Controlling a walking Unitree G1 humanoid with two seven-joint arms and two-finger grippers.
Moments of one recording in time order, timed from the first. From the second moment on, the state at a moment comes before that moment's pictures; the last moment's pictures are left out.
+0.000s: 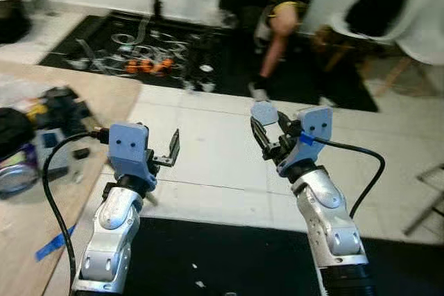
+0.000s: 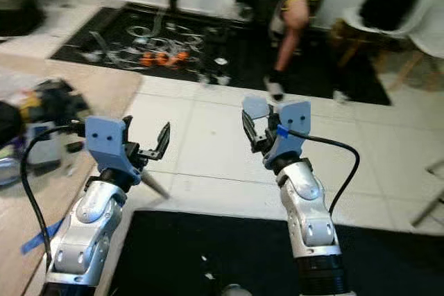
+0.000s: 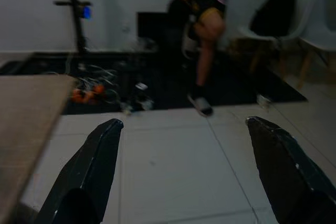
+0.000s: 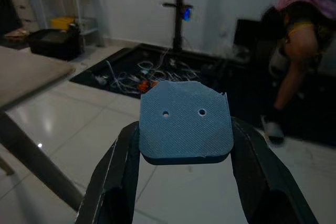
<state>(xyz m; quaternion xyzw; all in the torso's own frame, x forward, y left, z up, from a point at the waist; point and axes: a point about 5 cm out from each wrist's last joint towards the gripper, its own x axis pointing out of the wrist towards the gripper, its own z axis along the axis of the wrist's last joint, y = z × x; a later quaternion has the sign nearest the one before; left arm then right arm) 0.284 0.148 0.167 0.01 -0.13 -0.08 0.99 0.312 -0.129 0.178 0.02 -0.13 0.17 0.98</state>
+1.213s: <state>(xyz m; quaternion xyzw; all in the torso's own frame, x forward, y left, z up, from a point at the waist) 0.285 0.162 0.132 0.06 -0.06 -0.13 0.99 0.289 -0.149 0.096 0.03 -0.03 0.09 0.99</state>
